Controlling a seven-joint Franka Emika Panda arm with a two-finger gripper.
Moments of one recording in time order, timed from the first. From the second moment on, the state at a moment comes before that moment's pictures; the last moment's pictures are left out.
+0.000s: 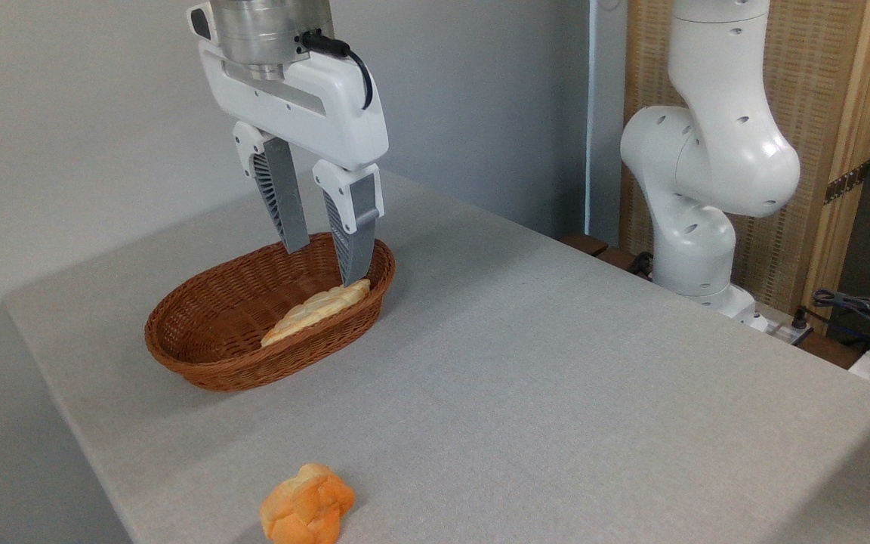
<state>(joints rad) -0.09 0.01 0.04 -1.58 -0.09 1.60 0.63</state>
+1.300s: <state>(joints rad) -0.10 -0.01 -0.30 -2.05 -0.17 2.16 0.52</state>
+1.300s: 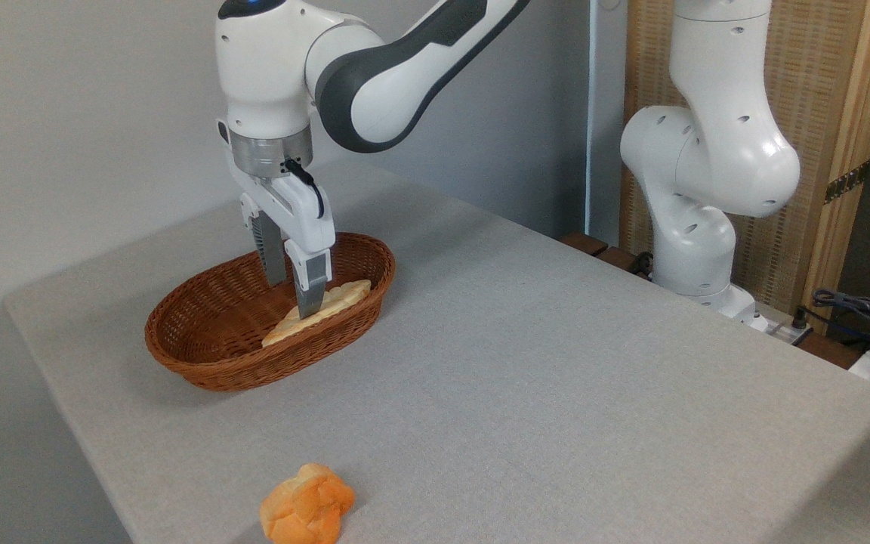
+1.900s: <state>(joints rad) -0.10 -0.01 -0.36 -2.10 0.01 2.17 0.52</state>
